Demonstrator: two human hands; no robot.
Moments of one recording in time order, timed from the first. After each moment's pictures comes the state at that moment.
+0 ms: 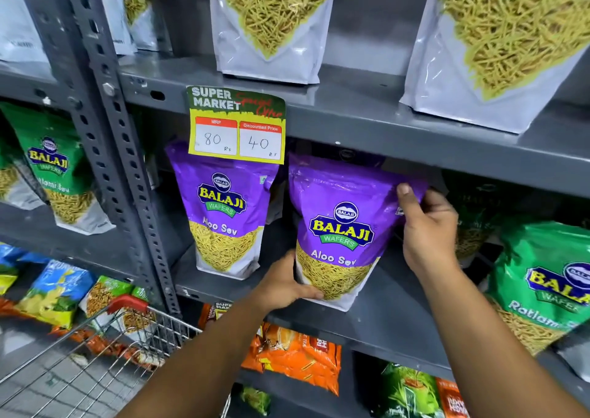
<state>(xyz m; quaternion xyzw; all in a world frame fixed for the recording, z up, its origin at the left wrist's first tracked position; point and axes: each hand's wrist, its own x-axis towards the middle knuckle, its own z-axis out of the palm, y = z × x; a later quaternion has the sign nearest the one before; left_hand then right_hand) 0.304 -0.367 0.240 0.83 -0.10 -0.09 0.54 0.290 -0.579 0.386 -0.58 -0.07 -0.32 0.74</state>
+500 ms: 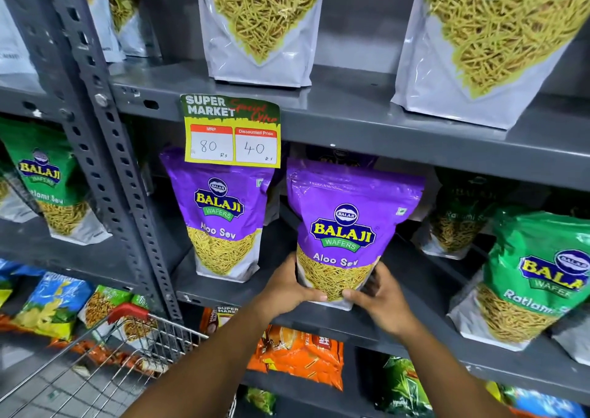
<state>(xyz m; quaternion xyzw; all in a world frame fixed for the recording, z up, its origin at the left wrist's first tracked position) 0.302 -0.372 0.231 0.80 -0.10 -0.12 0.58 0.252 -0.591 0.246 -0.76 -0.02 -0.02 0.65</state>
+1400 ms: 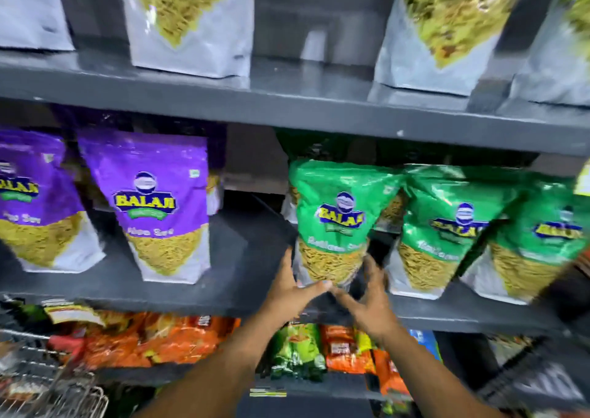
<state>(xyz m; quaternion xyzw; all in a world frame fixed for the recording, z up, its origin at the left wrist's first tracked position) 0.184 -0.672 0.246 0.77 -0.13 -0.08 0.62 0.139 -0.844 0.220 -0.84 0.09 -0.15 0.52</state>
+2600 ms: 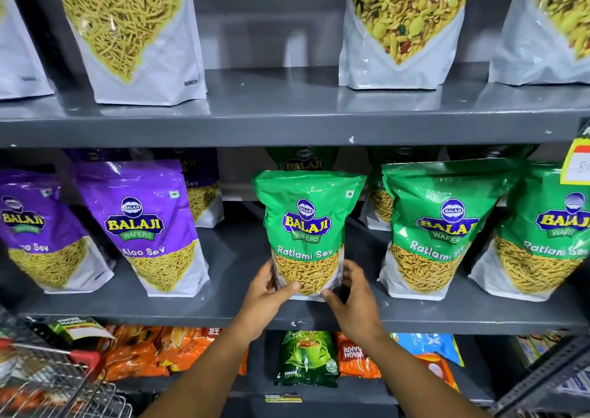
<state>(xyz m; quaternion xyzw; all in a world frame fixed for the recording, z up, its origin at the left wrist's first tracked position) 0.192 -0.647 0.248 0.69 -0.12 -0.12 0.70 0.149 -0.833 0.218 -0.84 0.08 -0.16 0.51</state>
